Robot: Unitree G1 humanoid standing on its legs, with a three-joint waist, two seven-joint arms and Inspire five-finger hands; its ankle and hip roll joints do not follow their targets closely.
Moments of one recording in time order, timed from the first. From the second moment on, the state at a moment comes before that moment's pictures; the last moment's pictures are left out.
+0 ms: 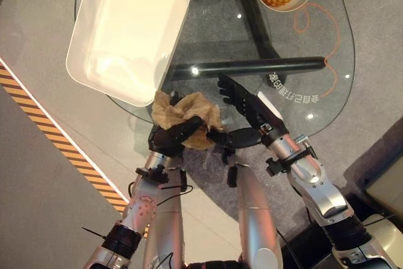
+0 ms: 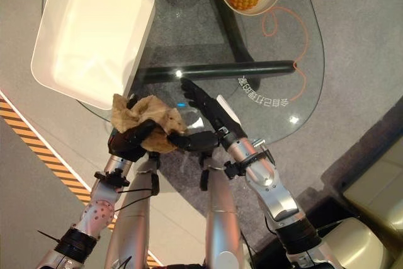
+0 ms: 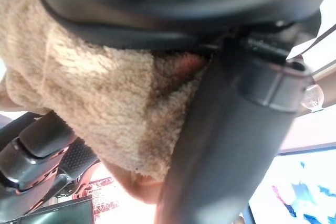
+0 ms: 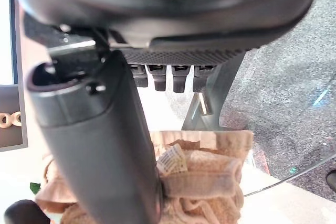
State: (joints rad) left arm -0.20 0.33 -0.32 0.13 -1.36 -0.27 -0.52; right arm -0.27 -0.51 0.30 -0.16 0.22 -0.05 0.08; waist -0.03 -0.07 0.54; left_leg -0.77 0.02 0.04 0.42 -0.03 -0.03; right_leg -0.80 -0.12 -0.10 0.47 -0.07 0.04
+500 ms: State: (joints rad) left arm -0.20 0.33 -0.33 0.13 -1.36 -0.32 -0.52; right arm -0.27 -0.51 0.30 -0.16 0.22 -0.05 0.07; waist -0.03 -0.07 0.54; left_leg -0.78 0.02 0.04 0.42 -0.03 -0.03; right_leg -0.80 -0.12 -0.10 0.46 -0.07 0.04
